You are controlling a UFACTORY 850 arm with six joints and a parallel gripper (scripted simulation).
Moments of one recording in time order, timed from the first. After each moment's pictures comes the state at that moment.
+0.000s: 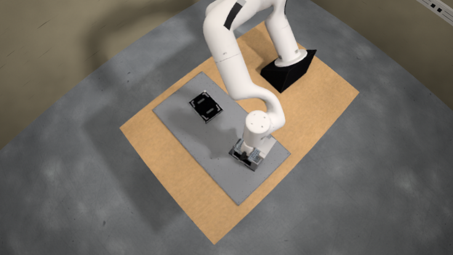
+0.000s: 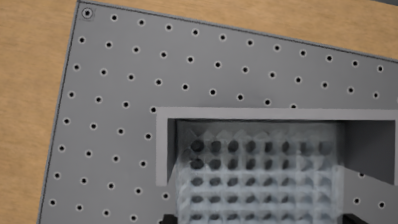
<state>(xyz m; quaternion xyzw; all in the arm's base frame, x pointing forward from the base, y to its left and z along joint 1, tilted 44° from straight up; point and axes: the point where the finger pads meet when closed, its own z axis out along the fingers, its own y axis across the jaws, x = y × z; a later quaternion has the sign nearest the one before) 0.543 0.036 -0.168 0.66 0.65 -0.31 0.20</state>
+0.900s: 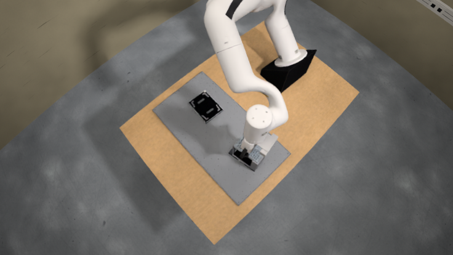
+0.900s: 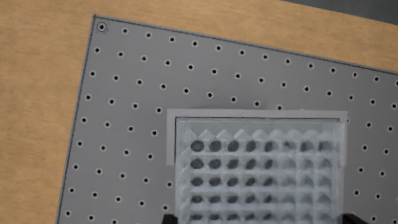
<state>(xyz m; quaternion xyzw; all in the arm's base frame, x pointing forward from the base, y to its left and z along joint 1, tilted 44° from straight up) 0.550 0.064 -0.138 0.66 0.65 -0.31 0.20</state>
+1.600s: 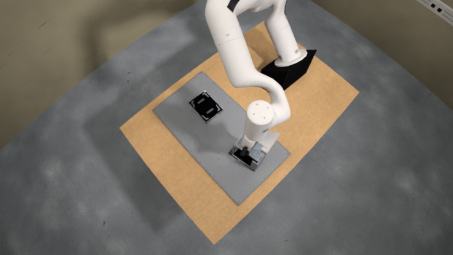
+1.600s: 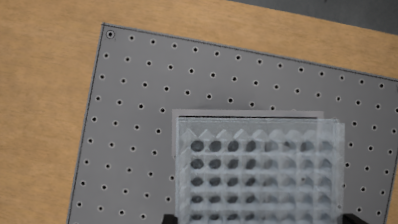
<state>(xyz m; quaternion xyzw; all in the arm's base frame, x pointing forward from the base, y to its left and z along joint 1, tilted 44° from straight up) 0.554 0.083 -0.117 0.66 0.65 -0.32 0.20</state>
